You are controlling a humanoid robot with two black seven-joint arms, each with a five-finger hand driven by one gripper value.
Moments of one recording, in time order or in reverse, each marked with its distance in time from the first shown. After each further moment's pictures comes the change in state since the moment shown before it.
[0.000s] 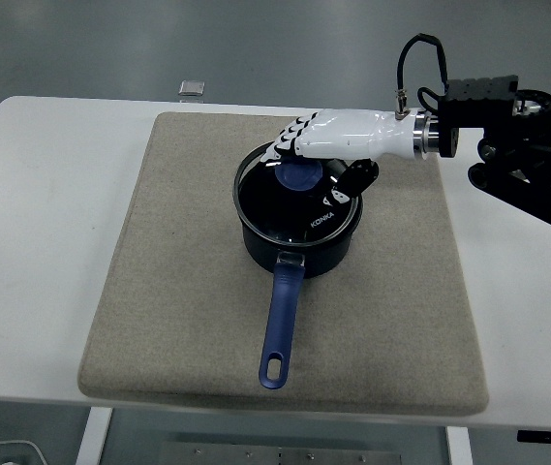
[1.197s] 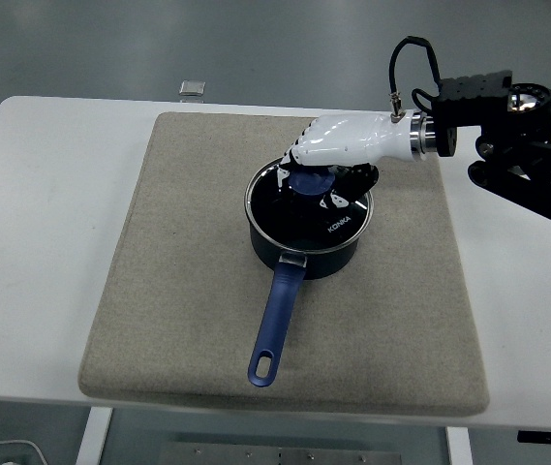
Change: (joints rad) left arm 0.000 0.000 0.001 0.000 0.000 0.000 0.000; right arm 0.044 0.003 -0.058 0.012 -0.013 0.036 0.000
